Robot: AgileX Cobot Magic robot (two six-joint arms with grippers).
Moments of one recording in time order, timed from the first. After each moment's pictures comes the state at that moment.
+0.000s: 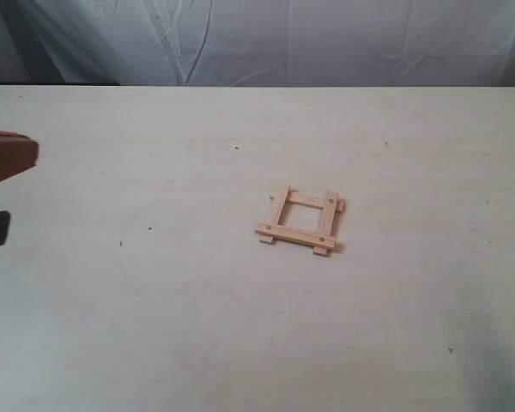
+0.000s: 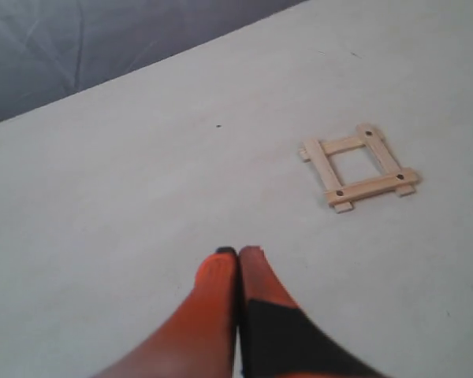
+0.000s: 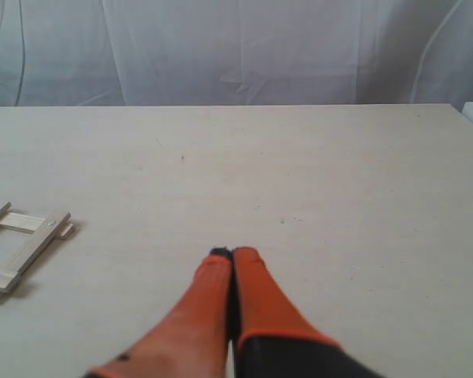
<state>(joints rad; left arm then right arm) -0.28 0.71 -0.64 -0.18 0.54 0.25 0.02 0.01 0.00 0.01 0.33 0.02</state>
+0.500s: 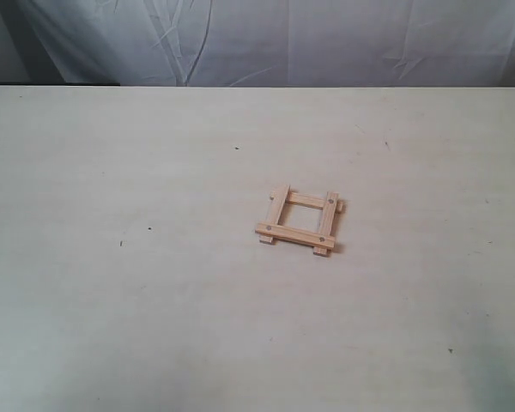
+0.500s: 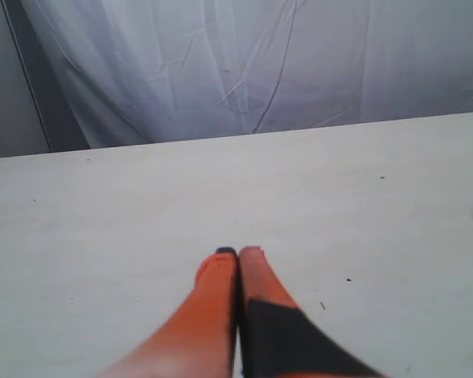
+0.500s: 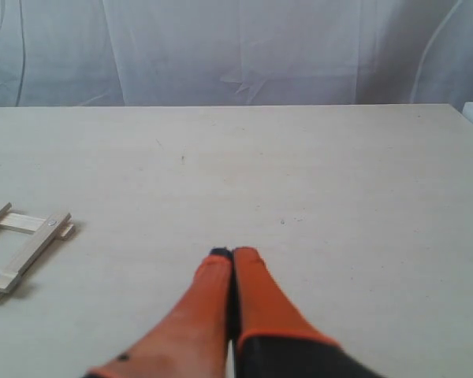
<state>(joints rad) 0.04 0.05 -0.03 -0.21 0.22 0.25 0.02 0.01 0.00 0.01 0.33 0.02</state>
